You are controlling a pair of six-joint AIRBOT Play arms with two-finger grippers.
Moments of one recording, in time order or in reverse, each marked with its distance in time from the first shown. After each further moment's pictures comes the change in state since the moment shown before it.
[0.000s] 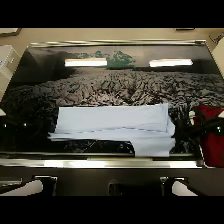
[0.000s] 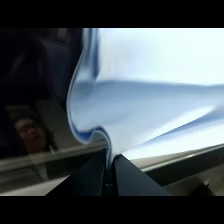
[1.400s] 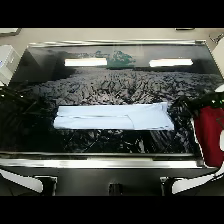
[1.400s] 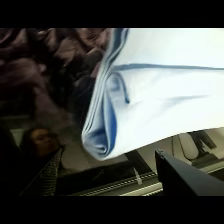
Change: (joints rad) left arm -0.019 -0.438 0.700 -0.007 -0.205 -0.158; right arm 0.022 -0.465 0.518 0.071 -0.094 0.043
